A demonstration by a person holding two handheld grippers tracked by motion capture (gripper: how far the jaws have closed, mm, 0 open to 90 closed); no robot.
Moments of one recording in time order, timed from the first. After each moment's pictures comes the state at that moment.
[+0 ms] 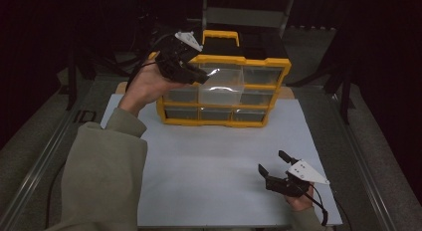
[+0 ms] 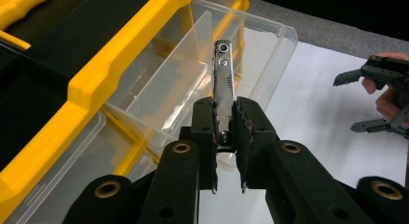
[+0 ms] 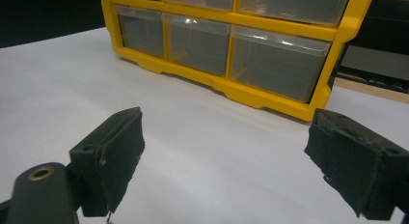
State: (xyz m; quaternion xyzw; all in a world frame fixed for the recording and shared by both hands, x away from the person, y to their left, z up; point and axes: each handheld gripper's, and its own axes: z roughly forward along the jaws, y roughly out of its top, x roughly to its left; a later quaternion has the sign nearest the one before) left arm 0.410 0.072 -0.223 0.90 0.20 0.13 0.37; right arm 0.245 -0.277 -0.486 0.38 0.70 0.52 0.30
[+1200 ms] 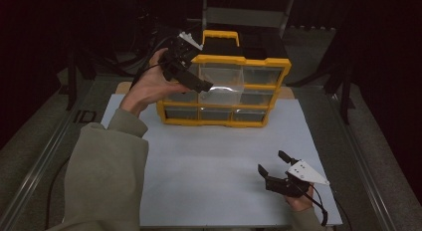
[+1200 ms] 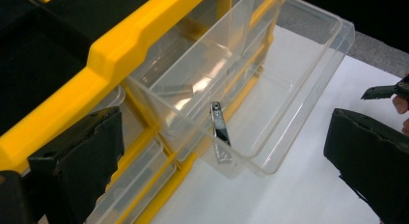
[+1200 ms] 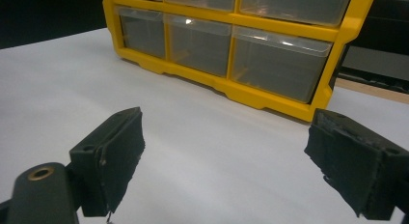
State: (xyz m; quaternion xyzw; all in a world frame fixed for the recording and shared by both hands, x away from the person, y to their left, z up) left arm 0.422 0.073 -0.238 0.88 0.28 0.13 0.35; right arm 0.244 -0.276 -0.485 0.38 0.70 0.52 0.30
